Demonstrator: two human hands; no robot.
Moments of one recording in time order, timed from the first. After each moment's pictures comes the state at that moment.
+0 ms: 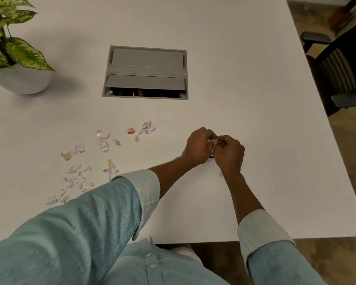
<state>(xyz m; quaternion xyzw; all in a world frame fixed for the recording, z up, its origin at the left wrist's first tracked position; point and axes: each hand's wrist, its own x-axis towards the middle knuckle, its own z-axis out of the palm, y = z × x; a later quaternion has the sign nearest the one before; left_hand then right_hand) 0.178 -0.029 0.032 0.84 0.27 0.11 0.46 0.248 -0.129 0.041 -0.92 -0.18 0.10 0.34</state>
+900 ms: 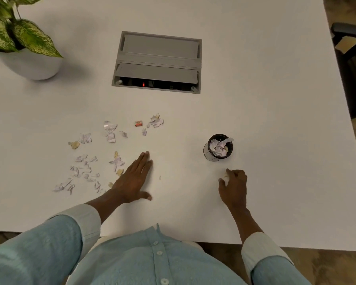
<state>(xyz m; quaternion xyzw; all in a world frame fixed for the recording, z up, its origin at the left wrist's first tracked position) -0.064 0.028 -0.069 0.93 0.24 -0.19 0.23 0.221 -0.221 -0.070 -0.93 -0.26 0.18 0.19</state>
